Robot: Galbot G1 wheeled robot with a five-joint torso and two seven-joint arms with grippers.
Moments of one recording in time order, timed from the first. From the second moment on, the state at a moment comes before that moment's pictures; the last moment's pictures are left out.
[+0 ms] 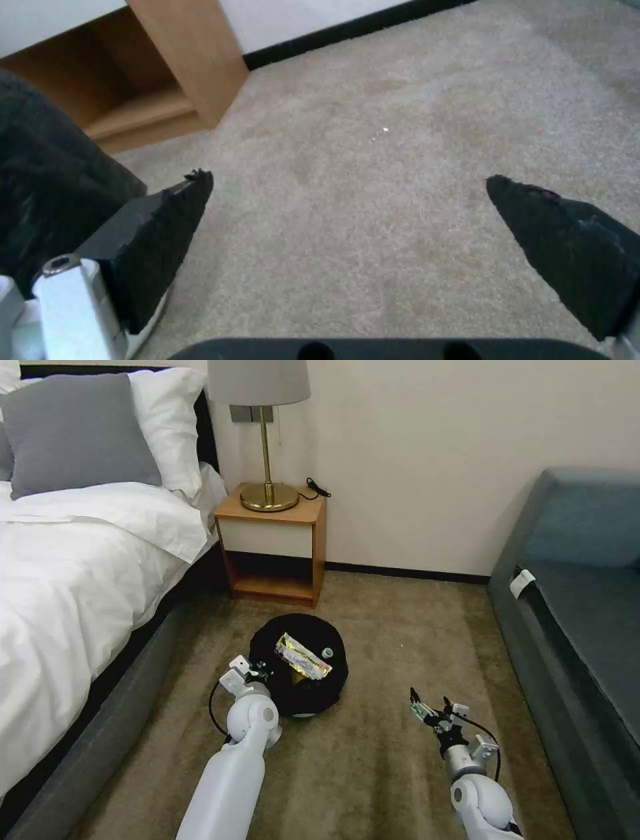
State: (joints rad) left arm 1.01 -1.53 -0.32 -1.55 -0.79 0.22 -0.63; right arm -1.32 1.41 0.59 1.49 0.48 0.03 -0.12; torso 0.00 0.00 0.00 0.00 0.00
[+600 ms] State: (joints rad) left arm 1.07 -1.50 -0.32 -1.65 -0.74 0.25 -0.57; right arm -1.36 1.41 0.59 1.56 0.50 0.02 -0.12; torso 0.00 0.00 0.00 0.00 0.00
